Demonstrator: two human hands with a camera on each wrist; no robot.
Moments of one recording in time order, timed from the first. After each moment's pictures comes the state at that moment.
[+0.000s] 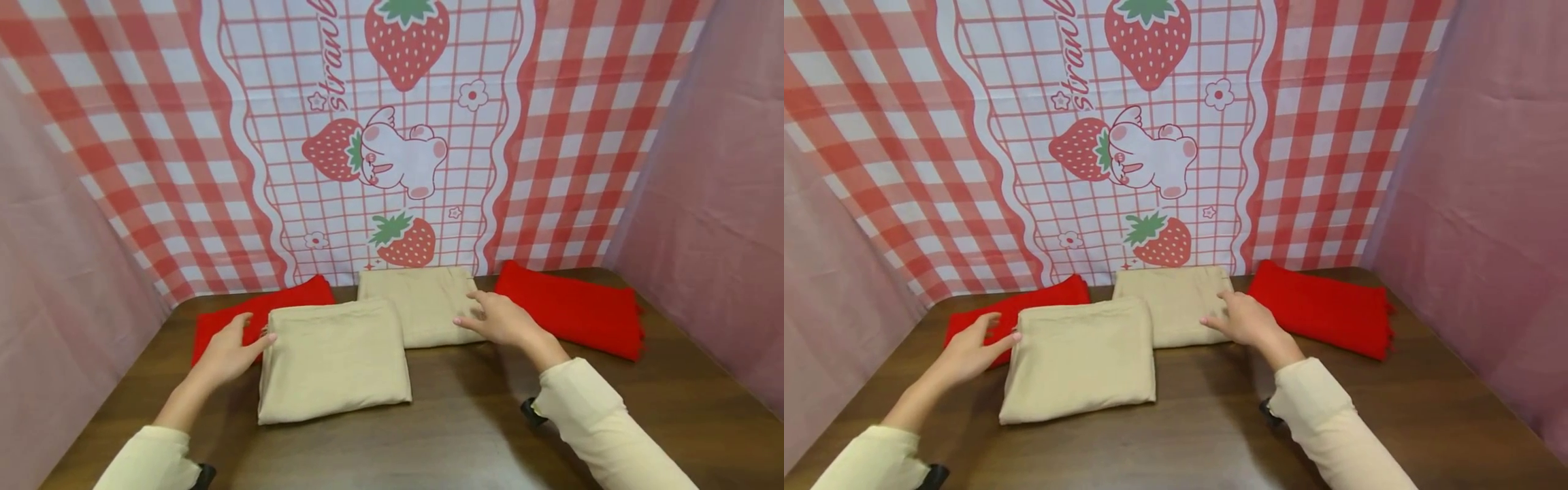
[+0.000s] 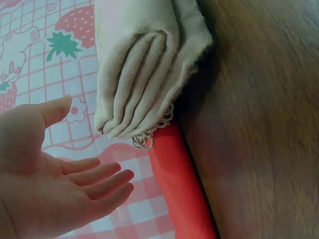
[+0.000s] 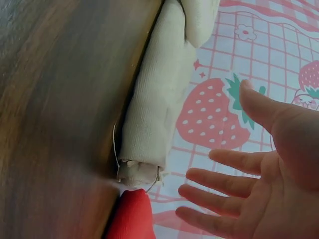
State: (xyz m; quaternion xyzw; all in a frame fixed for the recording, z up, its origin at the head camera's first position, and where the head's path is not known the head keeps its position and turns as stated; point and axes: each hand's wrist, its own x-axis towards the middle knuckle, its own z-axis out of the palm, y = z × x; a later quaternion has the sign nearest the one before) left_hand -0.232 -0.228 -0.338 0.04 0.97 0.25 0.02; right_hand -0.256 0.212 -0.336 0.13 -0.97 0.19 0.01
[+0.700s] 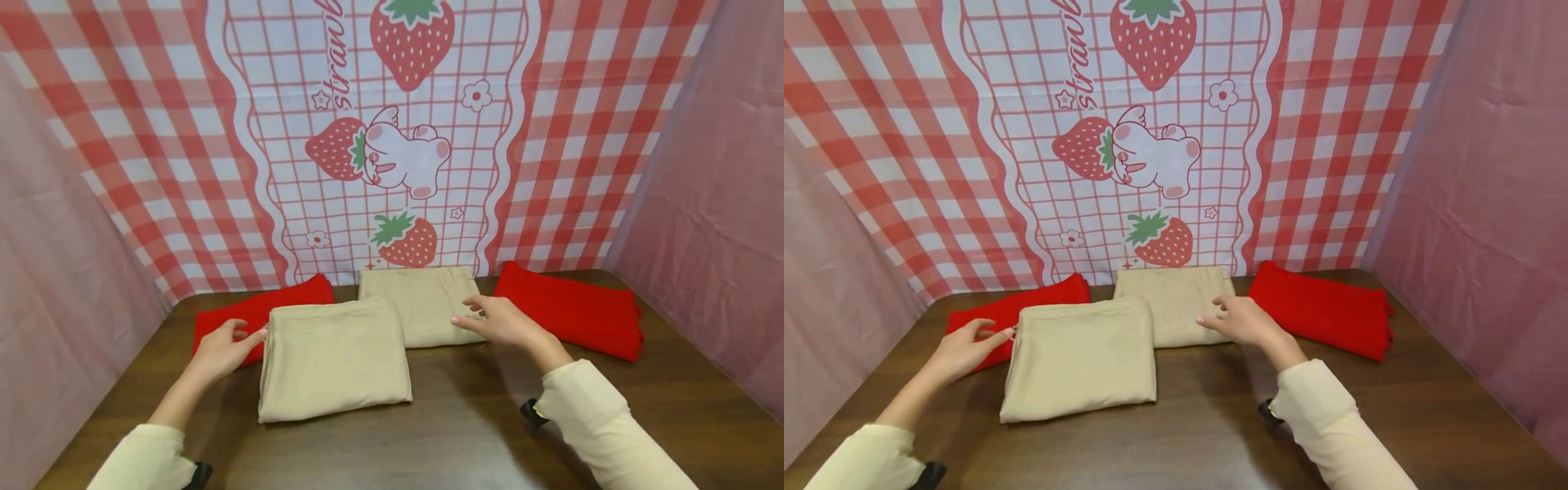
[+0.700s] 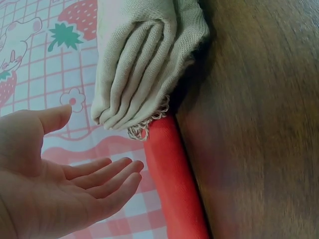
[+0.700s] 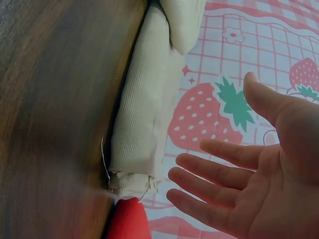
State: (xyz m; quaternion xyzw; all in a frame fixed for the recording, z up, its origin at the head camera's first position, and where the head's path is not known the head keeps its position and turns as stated) left_hand -0.233 -0.239 -0.339 0.00 0.97 0.26 0.01; right_hand -0.251 0.209 -0.329 0.14 -0.96 0.25 -0.03
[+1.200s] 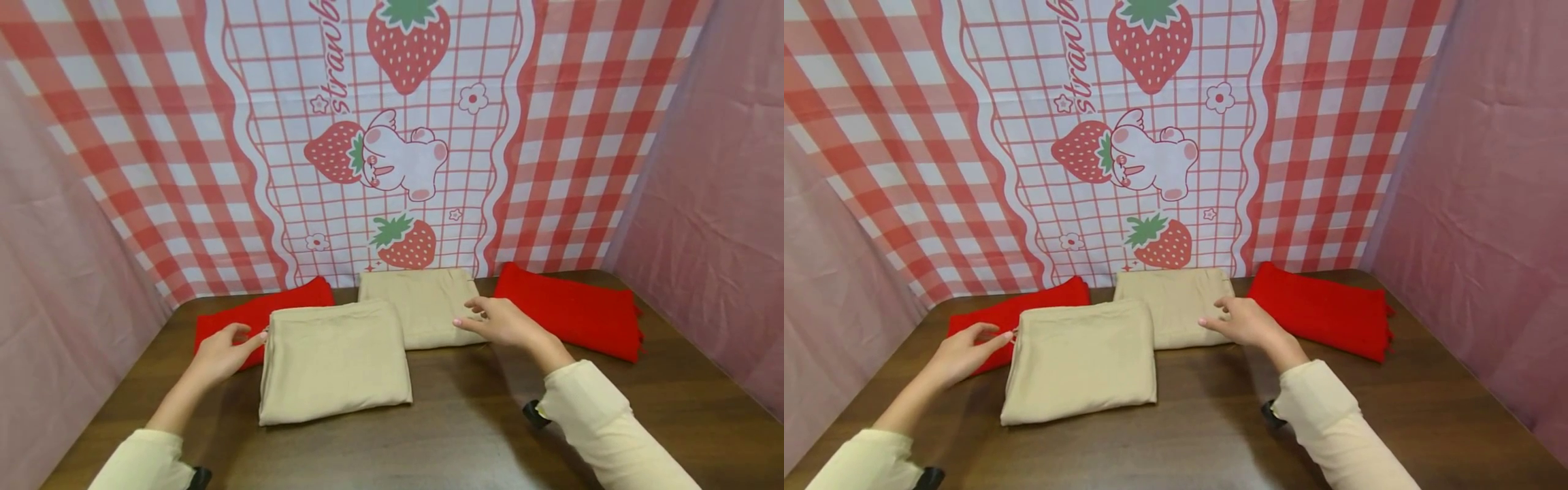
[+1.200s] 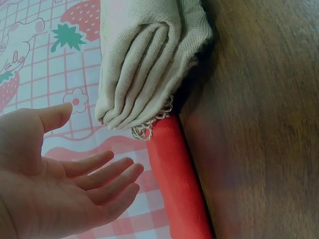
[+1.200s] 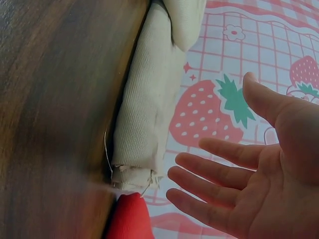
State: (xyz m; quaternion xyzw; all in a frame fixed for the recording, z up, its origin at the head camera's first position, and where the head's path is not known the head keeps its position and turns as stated) left_hand -0.229 -0.239 -0.338 0.02 0.97 0.25 0.00; right_hand -0.250 0.213 -0.330 0.14 -0.96 0.25 -0.03
